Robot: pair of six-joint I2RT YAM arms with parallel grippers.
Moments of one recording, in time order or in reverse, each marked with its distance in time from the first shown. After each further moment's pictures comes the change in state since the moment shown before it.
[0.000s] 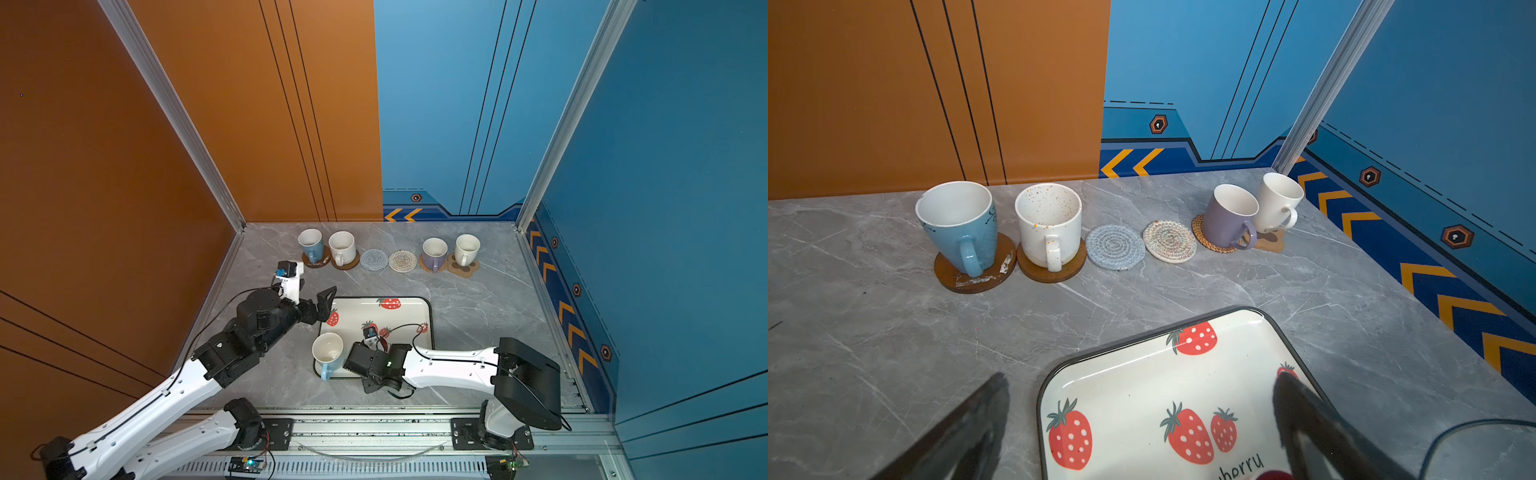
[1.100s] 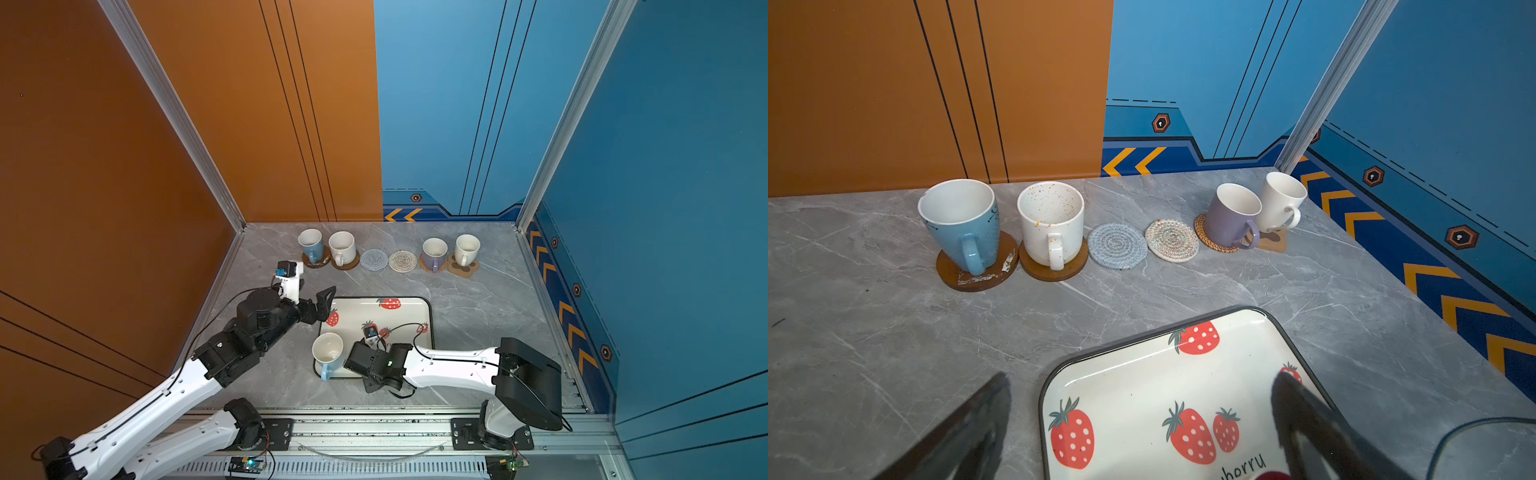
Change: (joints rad) left arm 0.006 0.002 -0.002 0.000 0.005 -0.001; right arm -0.002 -0.009 -0.001 -0.013 0.012 -0.018
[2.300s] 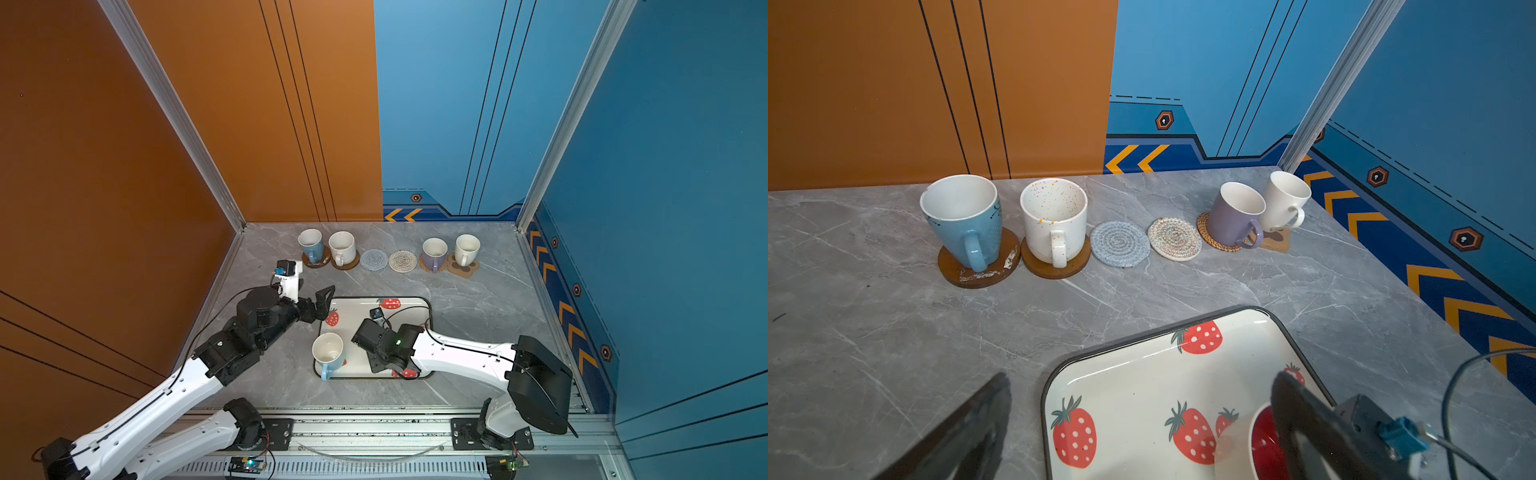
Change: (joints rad) left arm 0.027 0.007 -0.002 0.000 0.021 -0.003; right arm -0.151 -0.045 0.080 -0.072 0.004 -0.154
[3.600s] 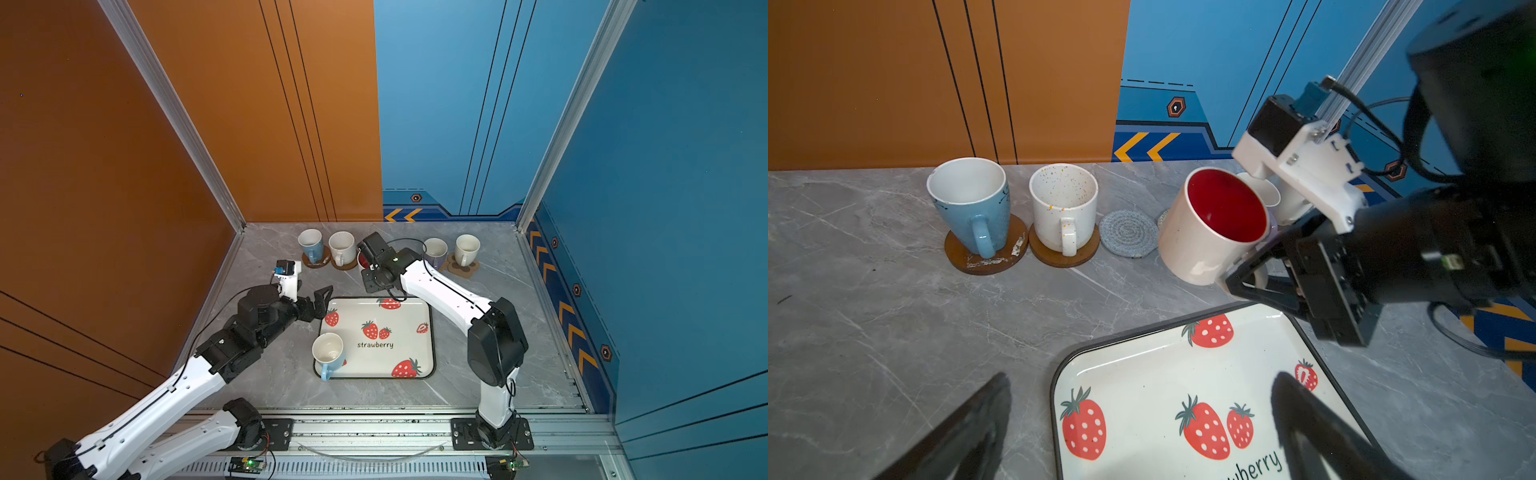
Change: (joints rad) left arm 0.058 0.013 -0.018 -0.001 0.045 -0.003; right arm -0.381 0.381 0.669 -0.103 -0.103 -0.379
